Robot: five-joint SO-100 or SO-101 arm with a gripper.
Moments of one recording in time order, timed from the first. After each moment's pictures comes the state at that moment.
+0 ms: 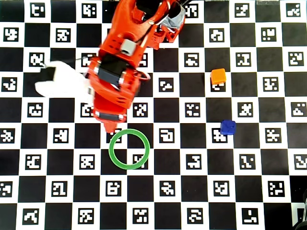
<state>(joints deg) 19.2 87.6 69.2 95.3 -17.0</state>
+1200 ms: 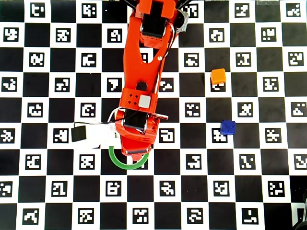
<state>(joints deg) 12.7 70.1 83.8 69.9 -18.4</state>
